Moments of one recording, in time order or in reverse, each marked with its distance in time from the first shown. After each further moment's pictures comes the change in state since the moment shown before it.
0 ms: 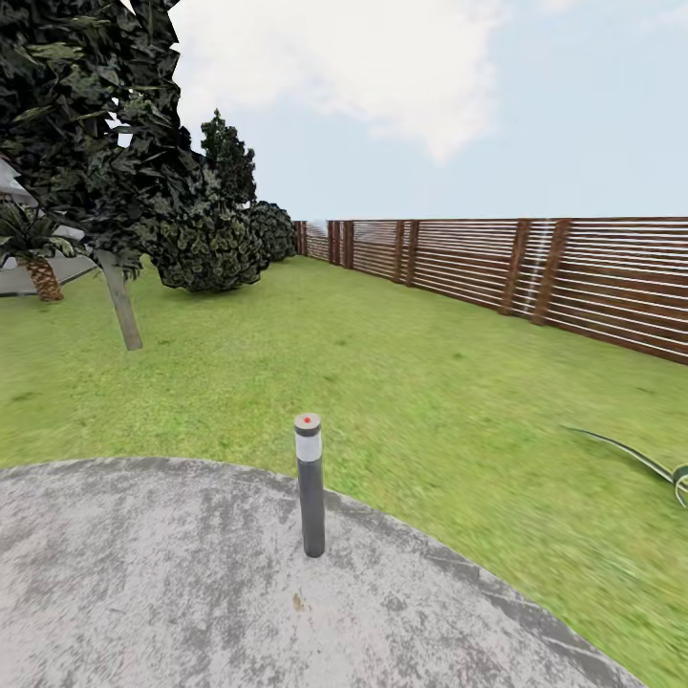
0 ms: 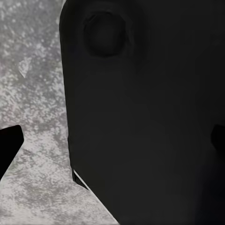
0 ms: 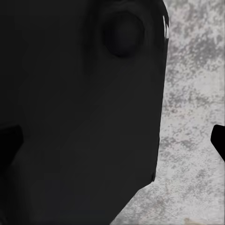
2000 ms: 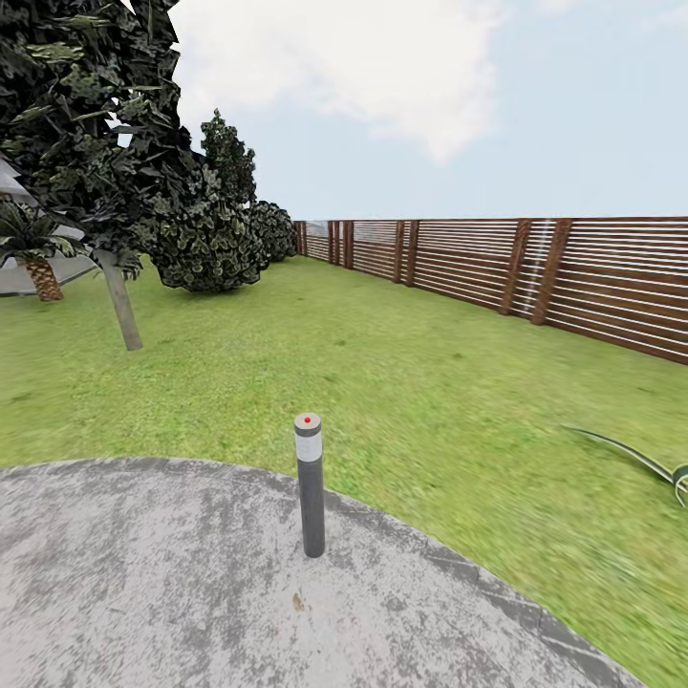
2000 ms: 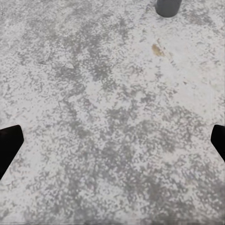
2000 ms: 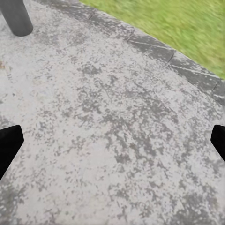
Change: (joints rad) left arm -0.169 0.064 0.023 -0.313 0.009 -0.323 0.014; right arm -0.017 -0.048 0.002 -0.483 0.019 -0.426 0.005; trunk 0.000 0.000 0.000
